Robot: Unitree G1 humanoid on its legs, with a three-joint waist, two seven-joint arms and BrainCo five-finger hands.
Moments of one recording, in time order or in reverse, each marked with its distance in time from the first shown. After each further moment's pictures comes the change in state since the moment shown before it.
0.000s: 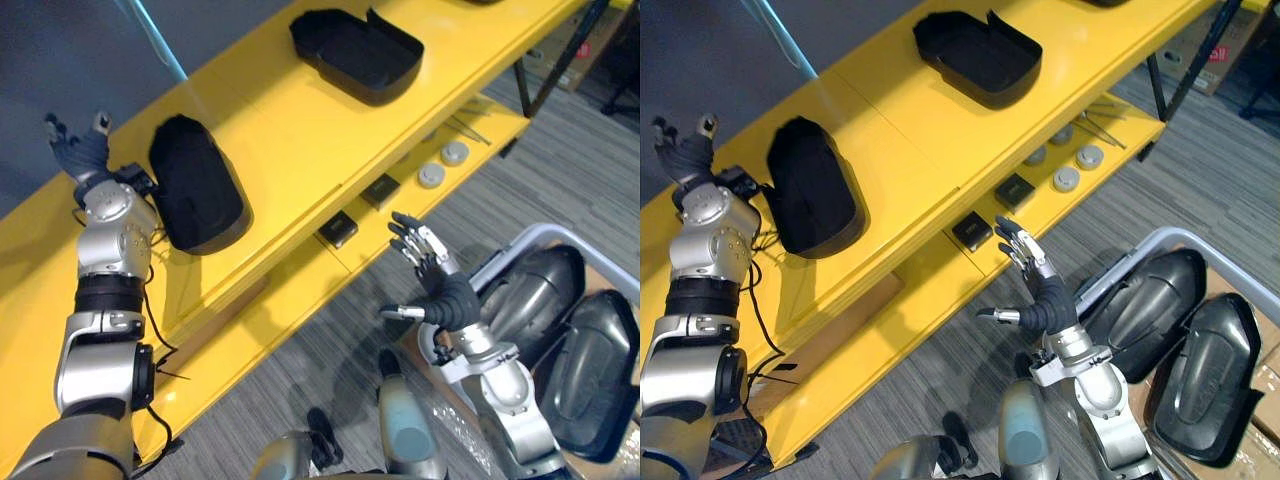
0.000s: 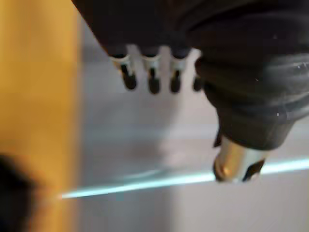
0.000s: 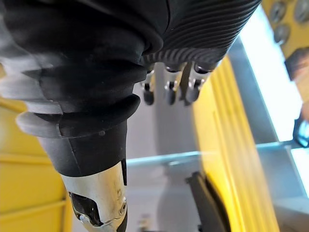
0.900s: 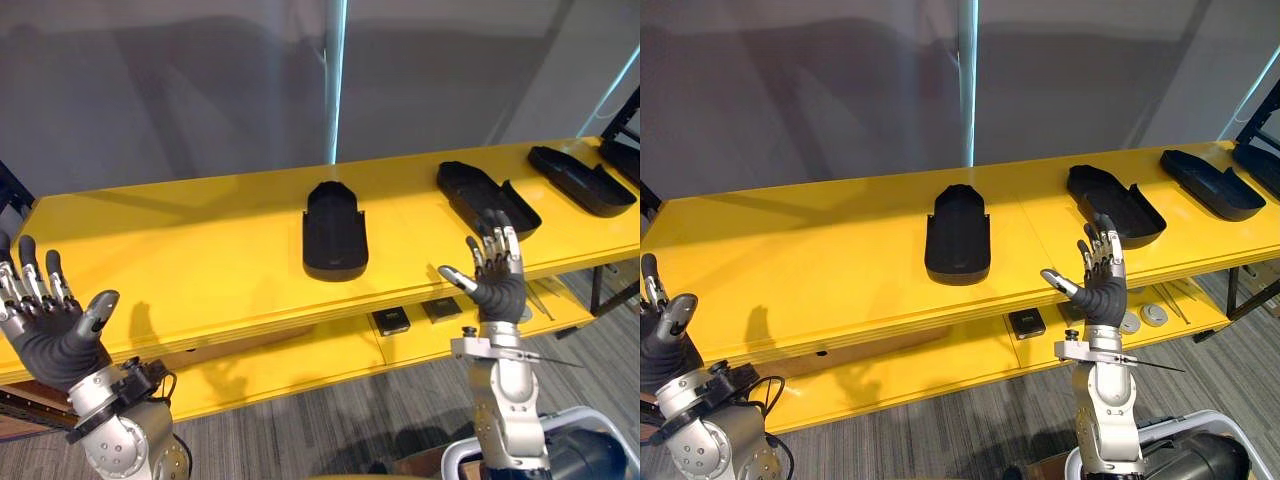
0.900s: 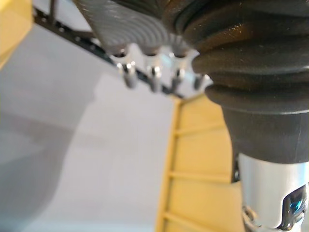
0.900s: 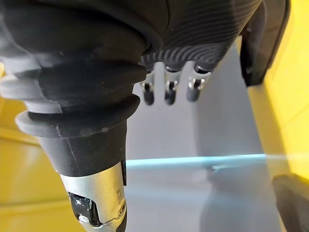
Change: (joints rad) left arm 1.229 -0.597 0.148 -1.052 0.184 -0.464 -0.413; right arm -0.032 0.192 -0.234 0.103 0.039 0.009 -0.167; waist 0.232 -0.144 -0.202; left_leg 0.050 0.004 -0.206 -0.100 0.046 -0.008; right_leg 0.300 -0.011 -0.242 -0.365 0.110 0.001
